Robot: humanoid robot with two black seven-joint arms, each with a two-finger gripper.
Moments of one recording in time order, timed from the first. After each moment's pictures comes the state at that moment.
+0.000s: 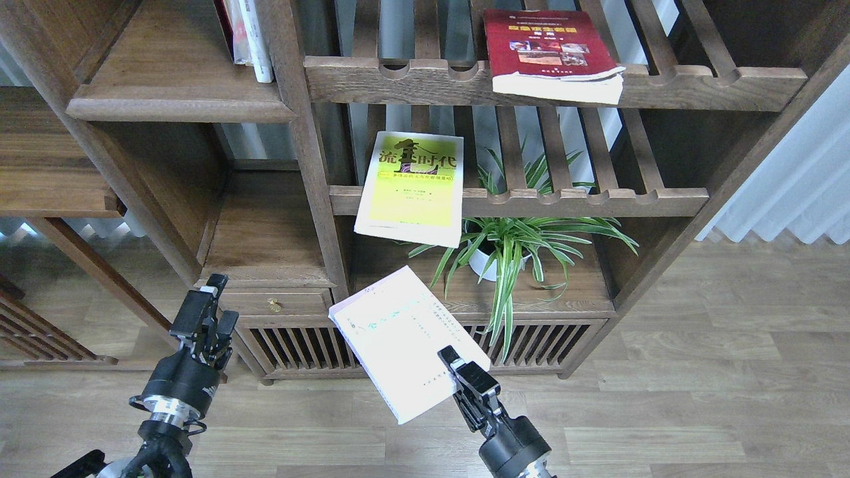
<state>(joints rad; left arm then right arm) -0.03 0.32 -0.83 -1.25 -0.44 -0.49 -0.24 -0.18 -0.02 0.78 1.18 0.14 0.58 0.17</state>
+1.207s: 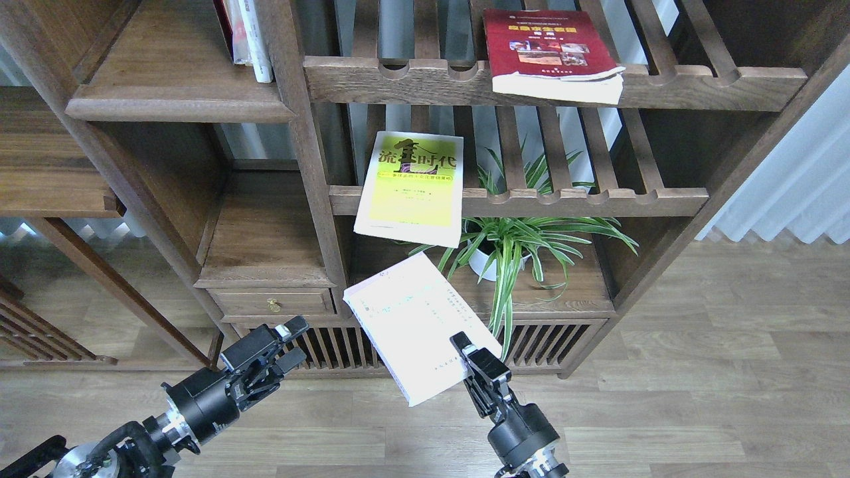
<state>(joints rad) 0.00 0.43 -0.92 -1.24 -0.31 -0.49 0.41 -0.16 -0.02 0.82 1.18 0.15 0.58 0.17</state>
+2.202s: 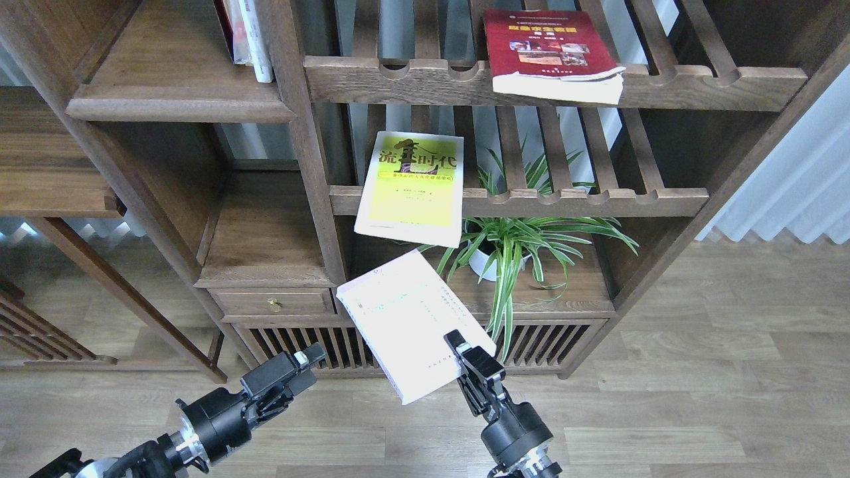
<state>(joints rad) 0.02 0.31 -0.92 -1.22 -0.28 -0.49 0.41 -0.16 0.00 0.82 1.18 0.15 0.58 0.17</state>
